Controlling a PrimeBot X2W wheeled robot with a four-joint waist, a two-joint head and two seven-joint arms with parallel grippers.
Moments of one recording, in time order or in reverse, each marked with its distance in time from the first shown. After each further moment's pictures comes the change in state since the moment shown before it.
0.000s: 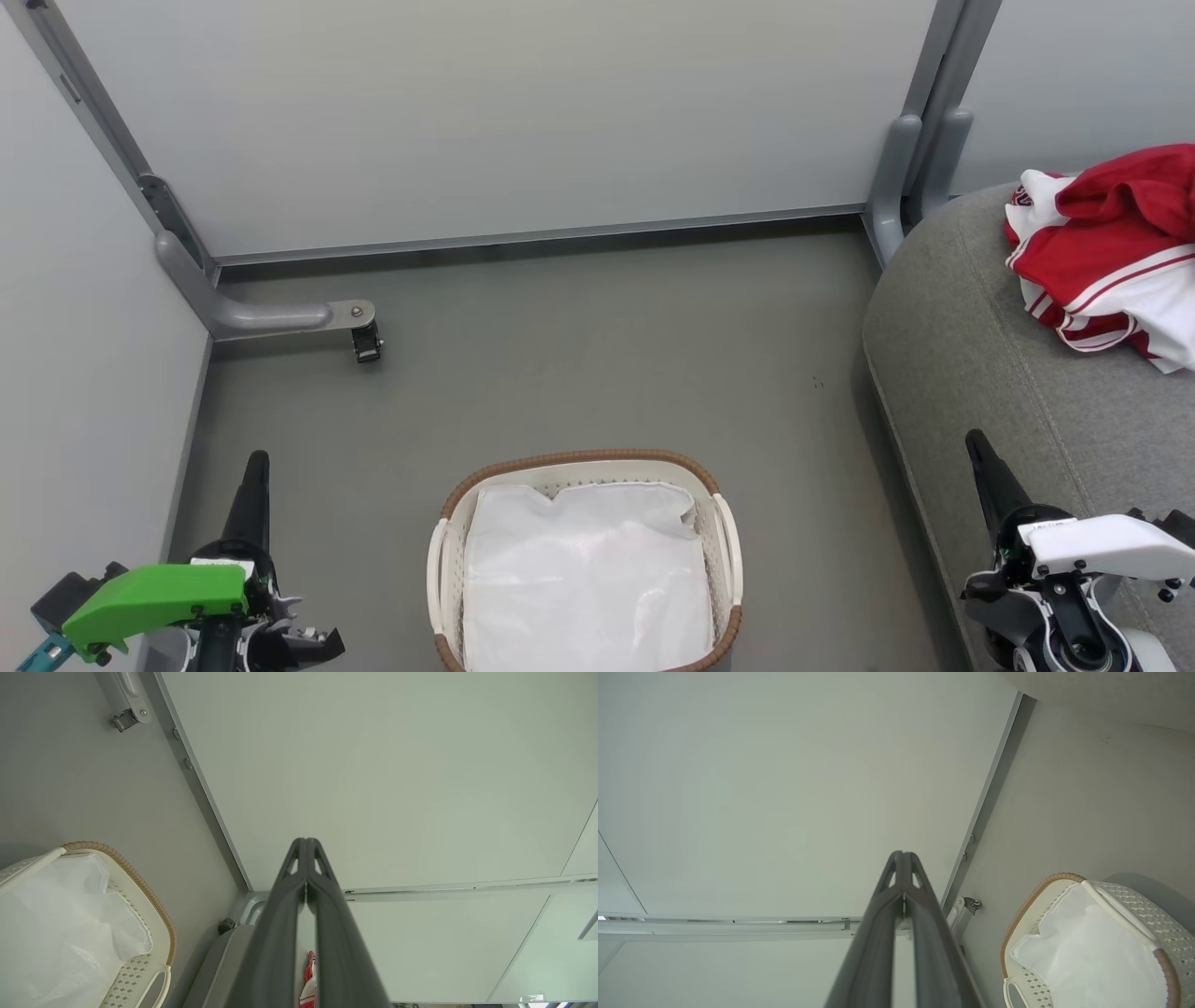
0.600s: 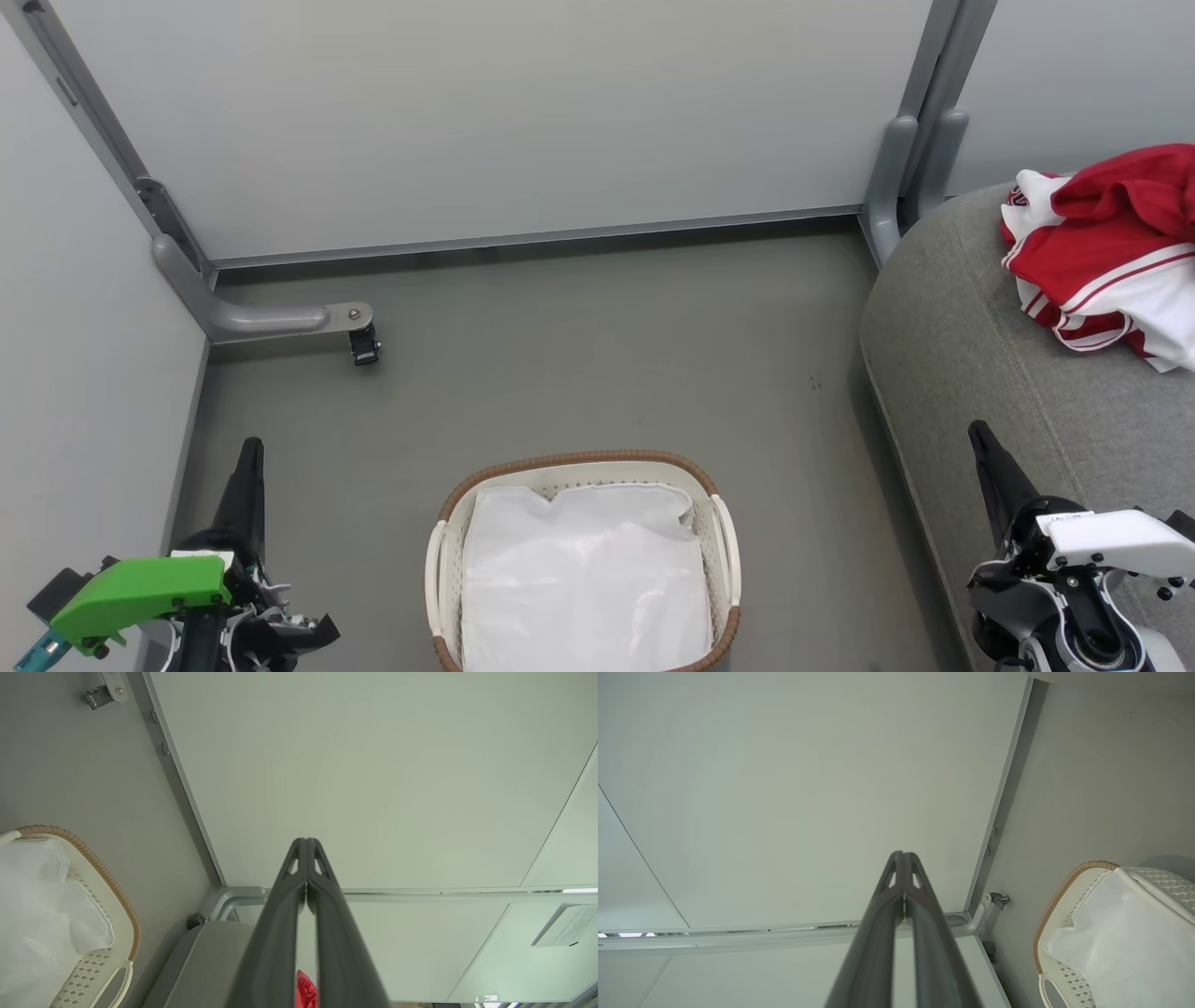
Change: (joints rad) left arm -0.016 -0.001 0.018 -0.006 -0.104 -0.004 0.034; right arm -0.010 -0.001 -0.015 -0.004 0.120 0.000 0.032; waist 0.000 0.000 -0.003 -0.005
